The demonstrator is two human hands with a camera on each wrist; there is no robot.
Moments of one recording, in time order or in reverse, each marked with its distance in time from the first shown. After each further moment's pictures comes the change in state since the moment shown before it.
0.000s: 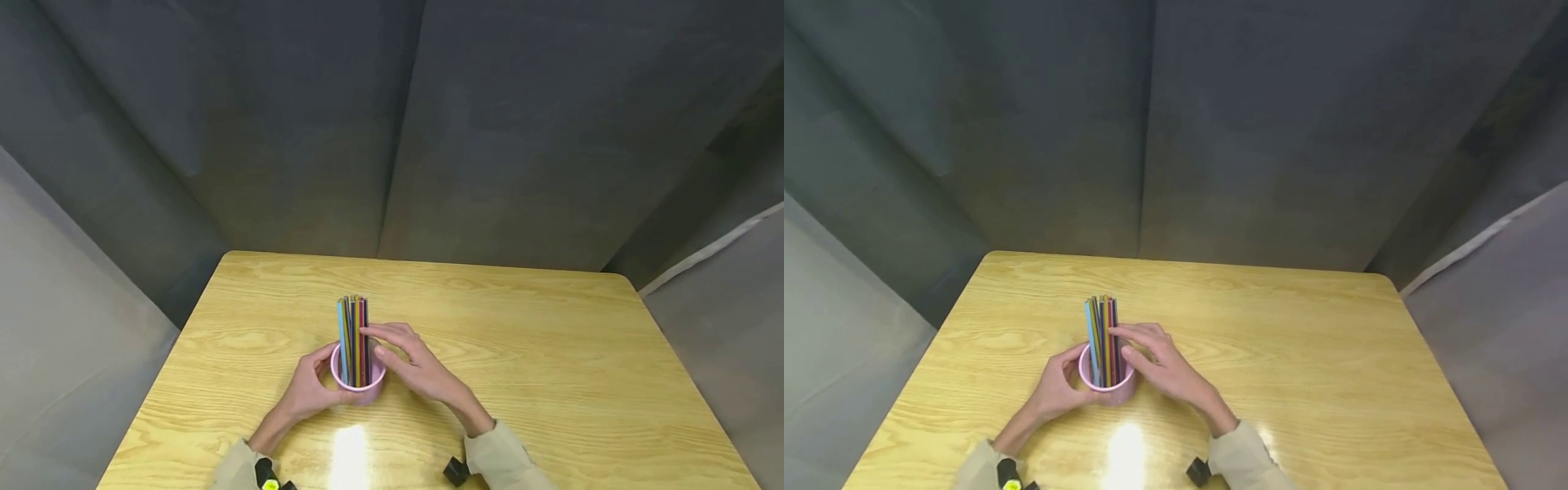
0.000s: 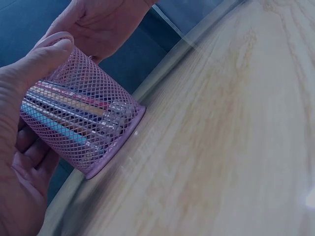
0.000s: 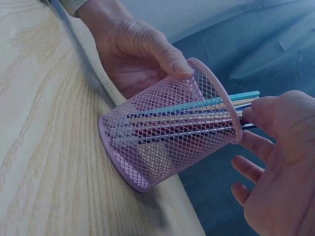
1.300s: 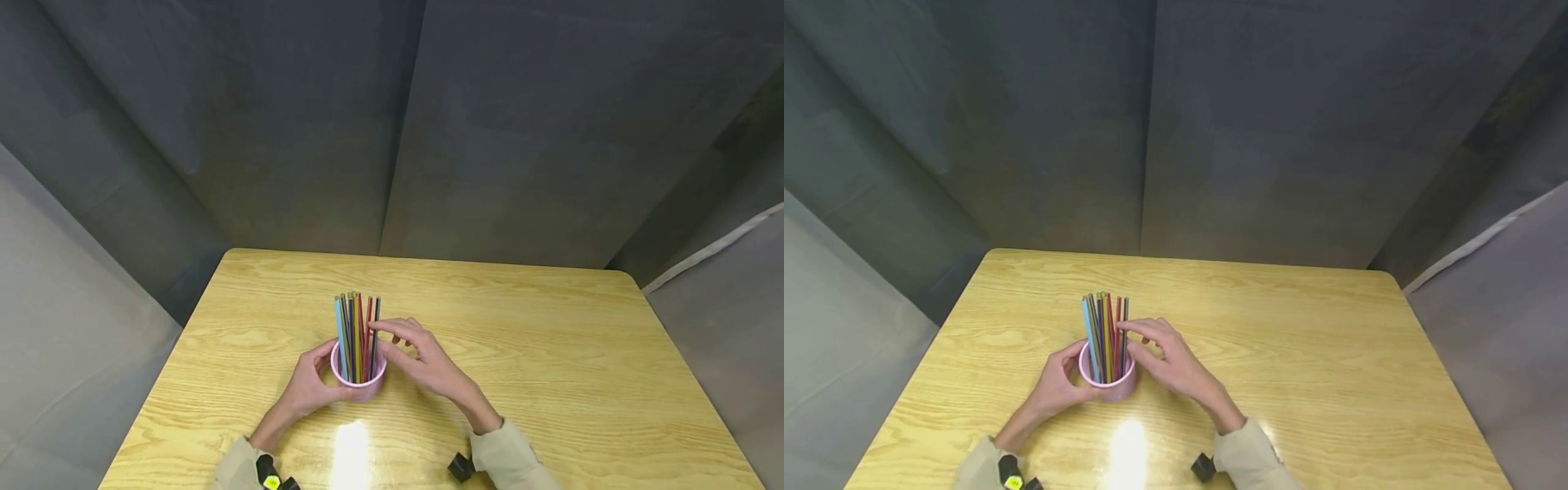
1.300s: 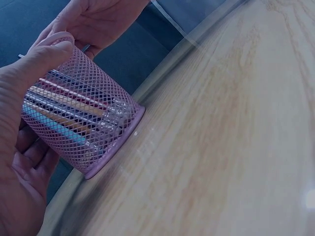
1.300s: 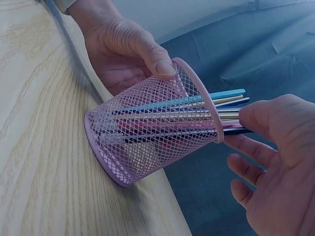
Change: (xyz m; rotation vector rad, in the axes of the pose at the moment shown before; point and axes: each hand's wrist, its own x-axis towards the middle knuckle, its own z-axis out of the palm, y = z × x) left_hand 0.001 -0.002 -0.001 -0.039 0.011 -0.007; right_hand -0.001 -0.010 -0.013 -0.073 0.056 -0.037
